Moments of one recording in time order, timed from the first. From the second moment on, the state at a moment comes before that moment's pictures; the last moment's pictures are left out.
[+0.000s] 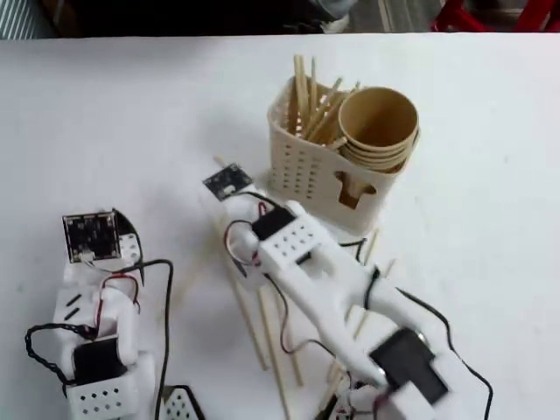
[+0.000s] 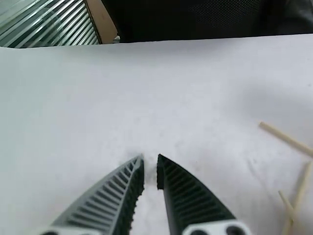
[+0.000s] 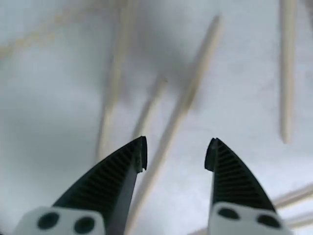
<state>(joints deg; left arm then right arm) -17.9 -103.6 92.5 44.4 -7.4 -42.5 -3.0 30.5 66.5 -0.7</state>
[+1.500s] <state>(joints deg) -17.9 -103.6 92.5 44.4 -7.4 -38.4 -5.8 25.3 67.0 3.1</state>
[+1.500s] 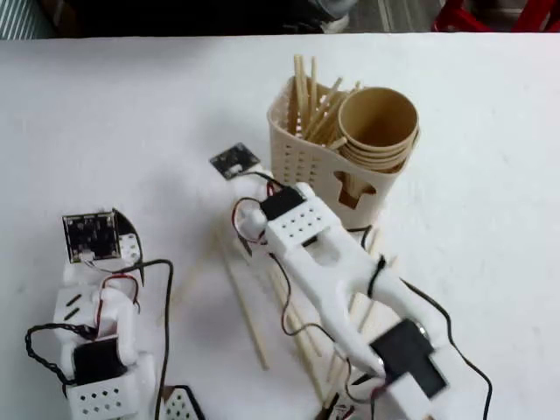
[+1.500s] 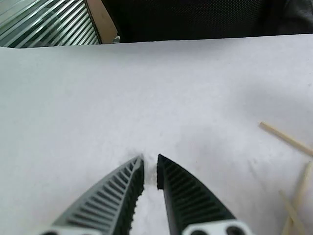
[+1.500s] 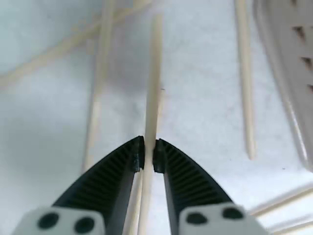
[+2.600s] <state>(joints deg) -17.9 -103.6 92.5 44.4 -7.4 -23.0 -33.0 10.6 32.4 8.8</state>
